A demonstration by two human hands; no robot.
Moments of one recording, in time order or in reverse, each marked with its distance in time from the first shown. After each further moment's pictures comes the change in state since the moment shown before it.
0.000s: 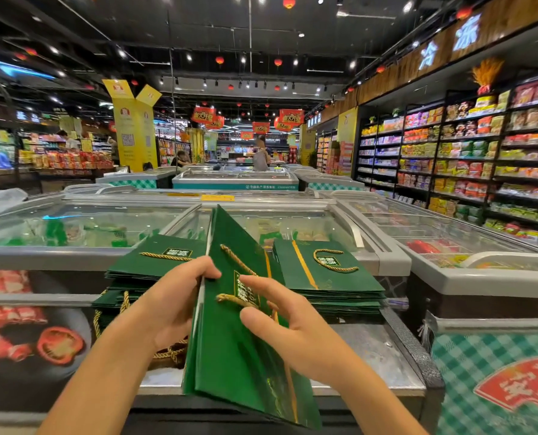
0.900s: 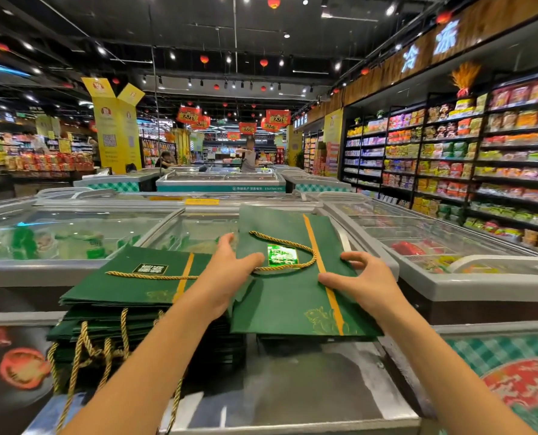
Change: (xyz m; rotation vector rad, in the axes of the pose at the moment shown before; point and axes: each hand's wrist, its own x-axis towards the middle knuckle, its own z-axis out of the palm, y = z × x) left_hand 0.113 0.015 0.052 0.245 0.144 0.246; right_hand 0.040 0.066 -0.134 -0.023 0.538 0.416
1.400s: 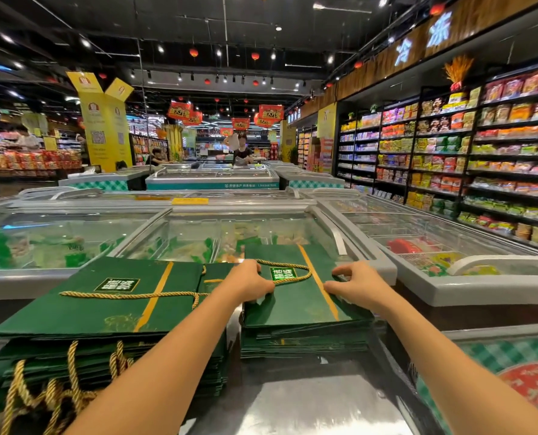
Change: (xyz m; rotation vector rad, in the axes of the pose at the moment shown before) left_hand 0.110 -0.036 0.052 0.766 -0.122 -0.076; right_hand 0.107 0.057 -0.003 -0.462 -0.203 -0.023
